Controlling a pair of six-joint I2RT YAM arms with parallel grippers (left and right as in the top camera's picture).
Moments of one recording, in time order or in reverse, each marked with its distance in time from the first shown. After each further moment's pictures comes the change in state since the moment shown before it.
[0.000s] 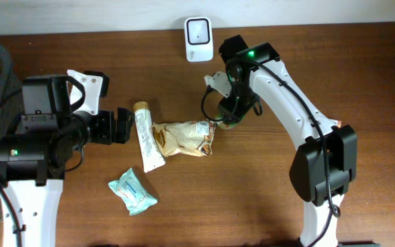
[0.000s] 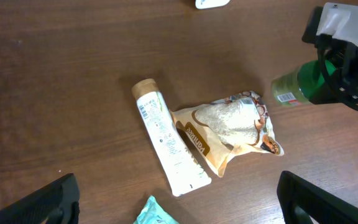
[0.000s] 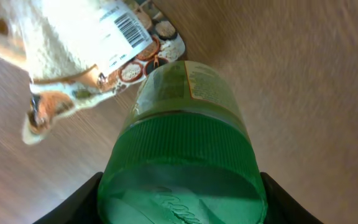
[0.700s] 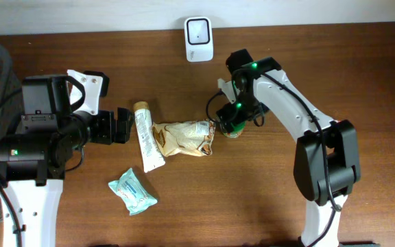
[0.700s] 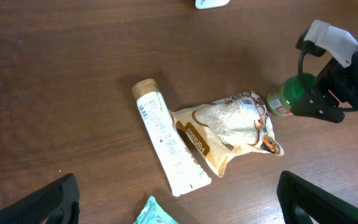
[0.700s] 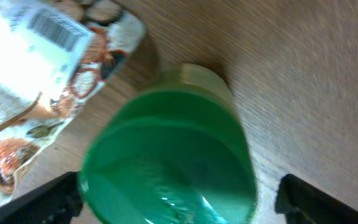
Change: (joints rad) left arm 0.000 0.000 0.000 0.000 0.000 0.000; right arm -0.048 -0.011 -0.213 0.156 -0.040 0.396
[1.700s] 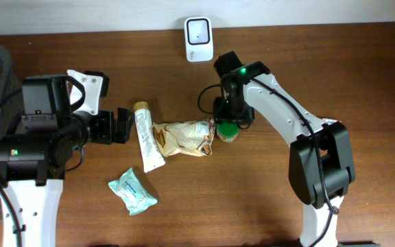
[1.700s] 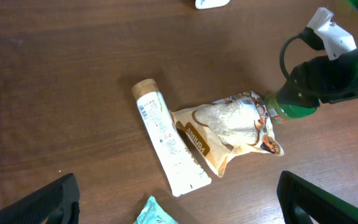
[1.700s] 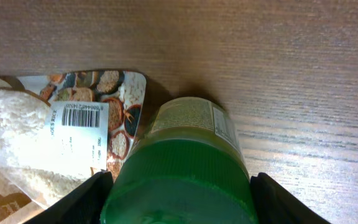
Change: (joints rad) left arm 0.000 0.000 0.000 0.000 0.000 0.000; right arm 0.071 0.000 -0.001 0.059 0.021 0.571
